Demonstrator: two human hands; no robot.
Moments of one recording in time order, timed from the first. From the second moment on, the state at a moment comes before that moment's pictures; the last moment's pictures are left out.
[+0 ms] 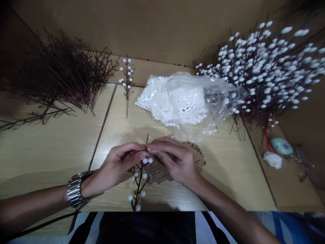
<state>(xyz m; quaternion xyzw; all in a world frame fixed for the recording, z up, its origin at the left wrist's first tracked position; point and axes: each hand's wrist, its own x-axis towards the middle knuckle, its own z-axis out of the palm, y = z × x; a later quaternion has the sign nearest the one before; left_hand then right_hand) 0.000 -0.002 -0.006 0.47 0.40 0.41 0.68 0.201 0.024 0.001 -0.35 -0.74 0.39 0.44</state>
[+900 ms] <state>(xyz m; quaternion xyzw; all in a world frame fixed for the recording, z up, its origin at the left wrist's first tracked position) -0.001 -0.001 0.001 0.45 0.39 0.40 0.70 0.197 0.022 0.002 -0.35 -0.70 0.43 0.44</state>
